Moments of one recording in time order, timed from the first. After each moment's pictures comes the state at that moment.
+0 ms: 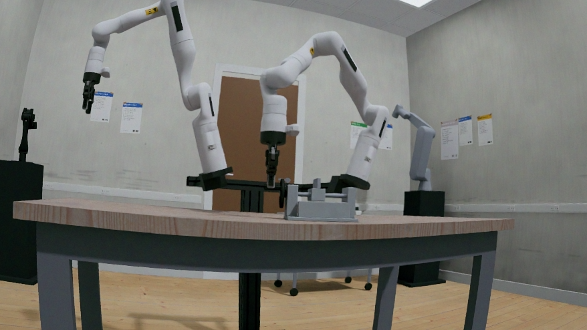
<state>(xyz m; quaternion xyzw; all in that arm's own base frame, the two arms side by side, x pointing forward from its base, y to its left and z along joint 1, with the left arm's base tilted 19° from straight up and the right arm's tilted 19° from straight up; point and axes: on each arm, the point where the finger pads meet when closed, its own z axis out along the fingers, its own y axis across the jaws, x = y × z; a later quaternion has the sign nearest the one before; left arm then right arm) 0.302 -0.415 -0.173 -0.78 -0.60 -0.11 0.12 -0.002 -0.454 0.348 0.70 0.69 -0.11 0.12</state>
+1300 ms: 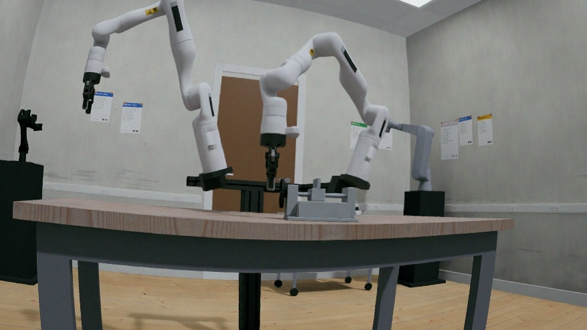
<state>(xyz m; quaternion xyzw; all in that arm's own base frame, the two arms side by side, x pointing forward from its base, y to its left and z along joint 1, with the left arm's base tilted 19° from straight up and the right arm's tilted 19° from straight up) 0.305 -0.413 -0.180 -0.78 -0.60 -0.11 0.12 -0.002 -0.454 0.348 0.70 0.69 -0.11 0.12</state>
